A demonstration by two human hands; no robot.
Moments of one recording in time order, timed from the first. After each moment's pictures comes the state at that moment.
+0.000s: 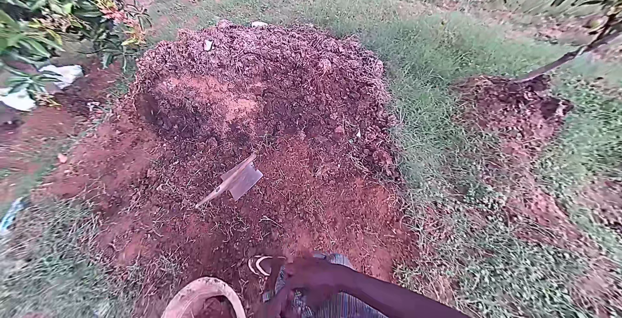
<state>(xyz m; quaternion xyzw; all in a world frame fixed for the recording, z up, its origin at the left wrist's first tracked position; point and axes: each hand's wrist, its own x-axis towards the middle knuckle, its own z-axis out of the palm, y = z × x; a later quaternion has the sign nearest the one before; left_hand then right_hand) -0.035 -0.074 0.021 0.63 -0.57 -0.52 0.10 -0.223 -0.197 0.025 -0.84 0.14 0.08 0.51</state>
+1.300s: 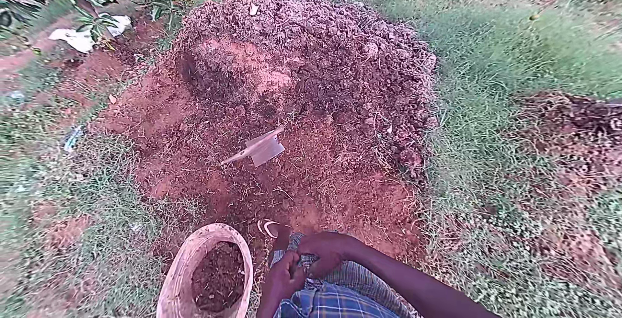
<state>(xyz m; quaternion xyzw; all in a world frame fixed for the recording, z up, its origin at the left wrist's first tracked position) -0.024 -0.038 0.036 0.65 -0.43 -0.58 0.22 -0.187 -0.190 0.039 -0.80 0.10 0.22 0.54</state>
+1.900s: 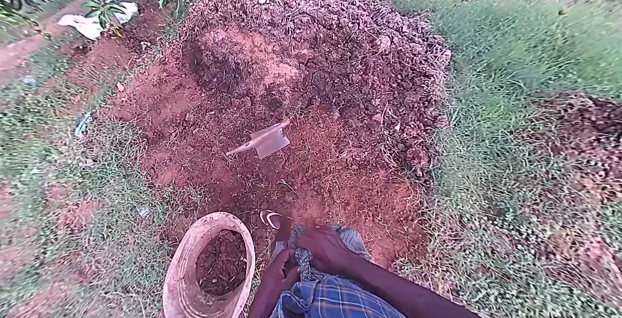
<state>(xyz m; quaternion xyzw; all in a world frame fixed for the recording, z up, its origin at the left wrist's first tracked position) -0.012 -0.001 0.005 0.64 -0.42 -0.56 0.32 -0.191 -0.140 0.024 -0.91 0.23 0.03 0.35</state>
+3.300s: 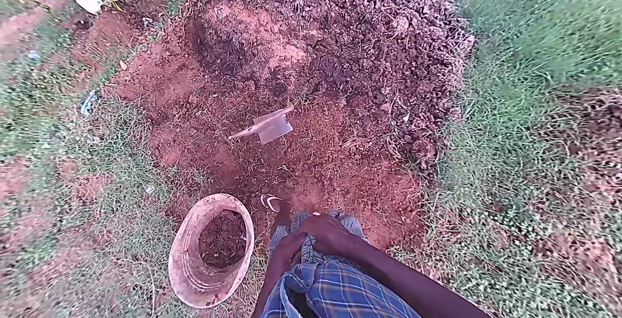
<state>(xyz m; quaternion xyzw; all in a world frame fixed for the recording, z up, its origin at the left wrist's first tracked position) -0.042 -0.010 -0.002 0.63 -0.51 -0.47 0.34 -0.202 -0.158 0.020 -0.87 0.19 0.10 0.43</state>
